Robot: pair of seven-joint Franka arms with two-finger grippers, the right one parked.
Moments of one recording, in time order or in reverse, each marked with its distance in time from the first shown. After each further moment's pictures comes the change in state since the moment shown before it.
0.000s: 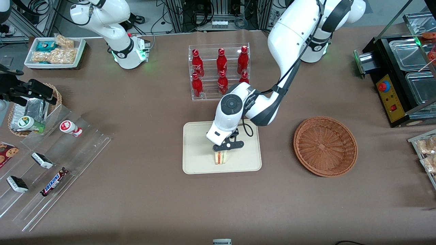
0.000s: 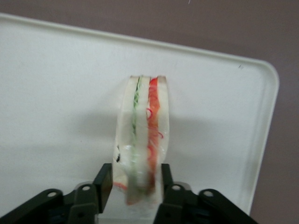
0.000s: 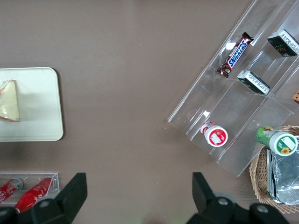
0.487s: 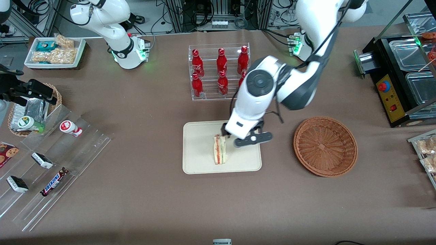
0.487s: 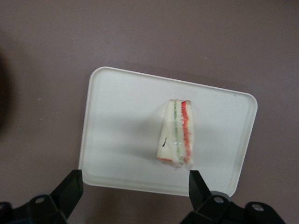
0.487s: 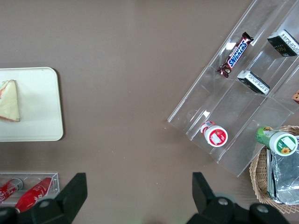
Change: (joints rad) arm 0.109 -0.263 0.019 0.022 0.009 -0.362 0.063
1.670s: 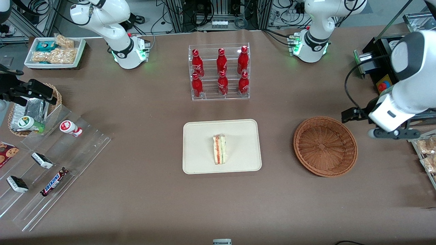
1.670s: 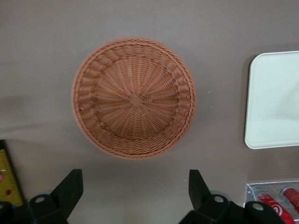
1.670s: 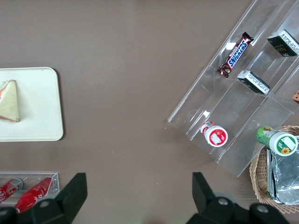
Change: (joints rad) arm 0.543 -0.383 0.008 -0.307 0.020 -0.211 0.792
